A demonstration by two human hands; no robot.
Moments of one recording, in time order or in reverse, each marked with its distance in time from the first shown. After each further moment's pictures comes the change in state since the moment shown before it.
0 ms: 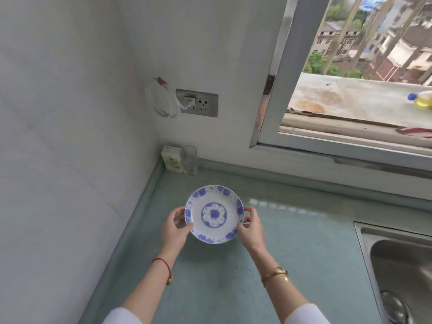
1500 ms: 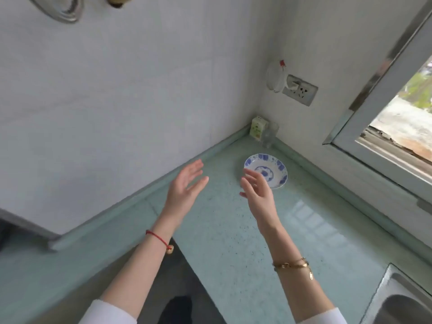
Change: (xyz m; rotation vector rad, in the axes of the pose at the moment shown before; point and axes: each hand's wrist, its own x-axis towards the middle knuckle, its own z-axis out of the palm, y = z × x) left_hand -0.298 0.046 -0.067 -0.259 0.397 0.240; right_hand -0.203 -0.073 -0.077 0.144 -0.680 -0.409
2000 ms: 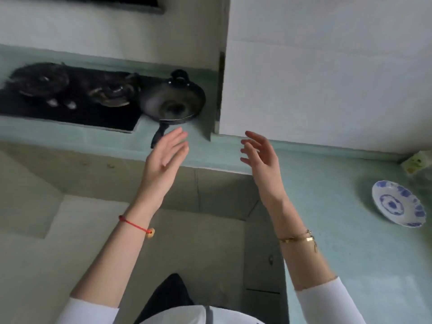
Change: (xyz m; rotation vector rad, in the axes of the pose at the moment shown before) left_hand -0.371 0.037 -0.167 -0.007 0.842 0.063; right_hand -0.232 -0.044 0.168 0.046 -0.825 -0.204
